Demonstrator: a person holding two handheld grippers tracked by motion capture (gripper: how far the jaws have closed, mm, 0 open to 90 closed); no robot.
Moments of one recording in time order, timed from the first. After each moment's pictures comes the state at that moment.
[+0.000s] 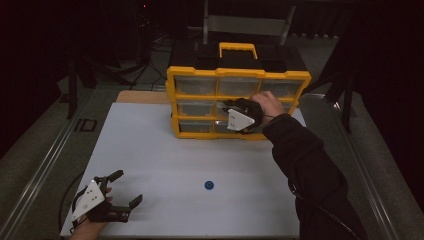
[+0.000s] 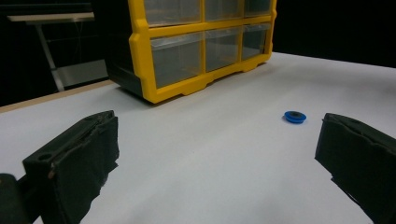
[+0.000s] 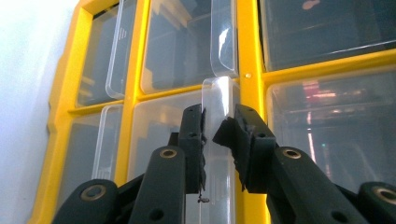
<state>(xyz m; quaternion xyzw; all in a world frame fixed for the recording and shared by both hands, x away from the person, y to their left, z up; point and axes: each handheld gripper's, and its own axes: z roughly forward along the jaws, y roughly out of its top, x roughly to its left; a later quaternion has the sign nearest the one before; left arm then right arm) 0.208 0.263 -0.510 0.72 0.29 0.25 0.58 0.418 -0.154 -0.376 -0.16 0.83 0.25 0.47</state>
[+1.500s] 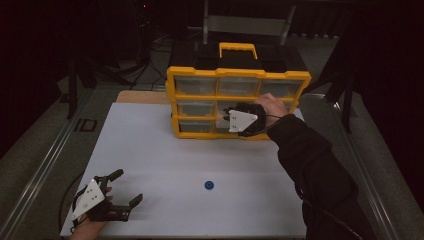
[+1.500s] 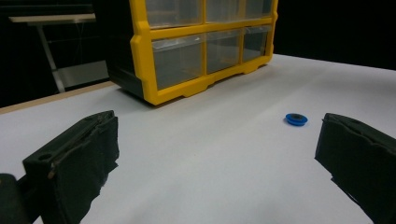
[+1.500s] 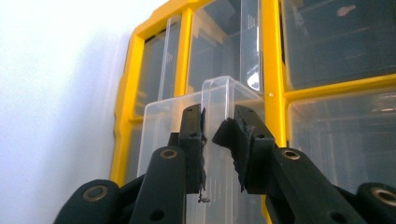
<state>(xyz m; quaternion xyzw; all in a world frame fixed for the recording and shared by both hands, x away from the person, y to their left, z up) 0.210 0.263 -0.509 0.71 0.29 0.26 0.58 0.393 -0.153 -0.353 -0.15 0.87 0.25 0.39</state>
